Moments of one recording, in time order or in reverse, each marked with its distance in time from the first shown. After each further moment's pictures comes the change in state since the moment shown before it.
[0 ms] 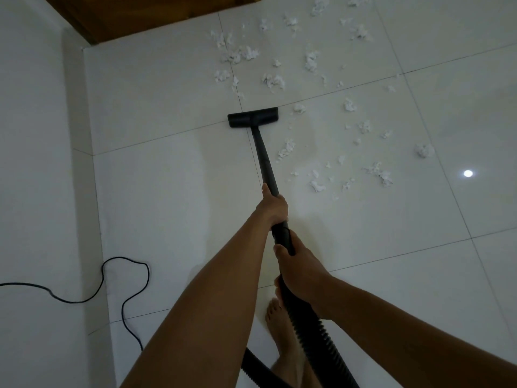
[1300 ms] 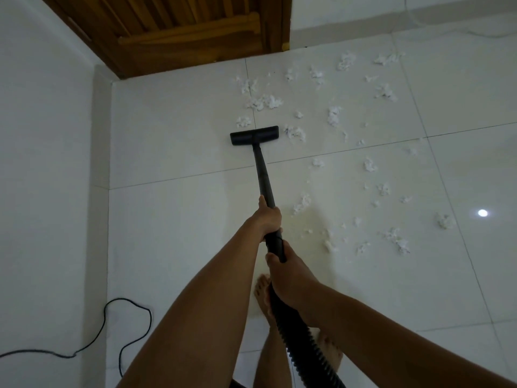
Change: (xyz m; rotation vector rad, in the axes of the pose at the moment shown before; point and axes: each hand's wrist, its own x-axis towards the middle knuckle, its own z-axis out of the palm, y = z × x) left_hand 0.080 0.139 -0.129 -0.116 -0.017 -0.043; right_hand 0.064 -0.204 -0.001 -0.041 -0.038 0.006
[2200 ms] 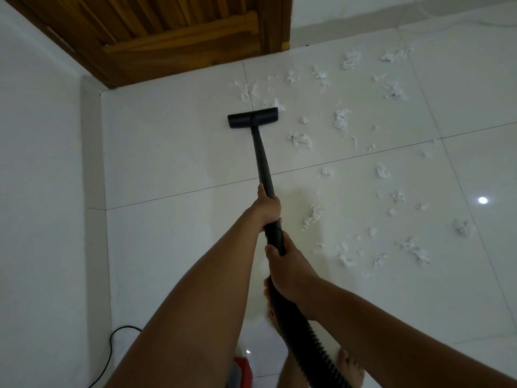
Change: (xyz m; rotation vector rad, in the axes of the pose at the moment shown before) left_hand 0.071 0.064 -0.073 0.049 0.008 0.034; right_hand 0.073 -0.088 0.031 0.095 0.013 0.034
